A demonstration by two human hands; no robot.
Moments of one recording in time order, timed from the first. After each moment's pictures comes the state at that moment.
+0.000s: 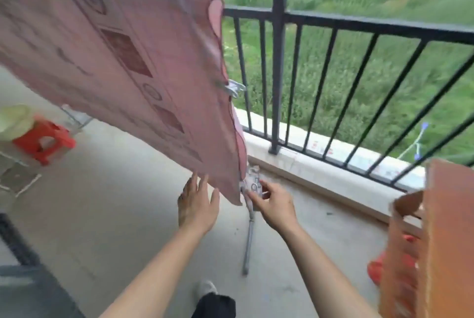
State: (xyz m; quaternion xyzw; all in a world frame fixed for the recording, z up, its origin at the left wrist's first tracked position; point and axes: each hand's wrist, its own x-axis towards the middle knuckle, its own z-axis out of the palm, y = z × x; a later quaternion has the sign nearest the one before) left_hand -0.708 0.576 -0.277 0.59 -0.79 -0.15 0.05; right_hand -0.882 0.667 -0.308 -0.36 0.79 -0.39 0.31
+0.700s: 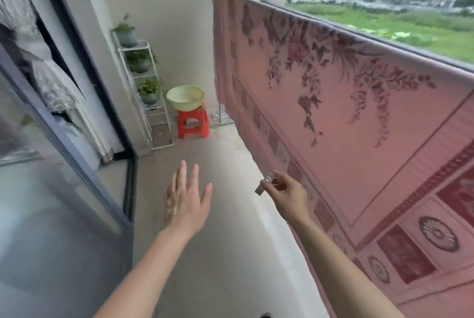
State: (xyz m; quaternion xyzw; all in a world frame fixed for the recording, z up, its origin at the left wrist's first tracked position) left_hand -0.226 0.274 -0.188 0.80 -0.57 -0.05 0.21; right_hand -0.457 0.201 -0.201 -0.60 0.57 -0.40 0.39
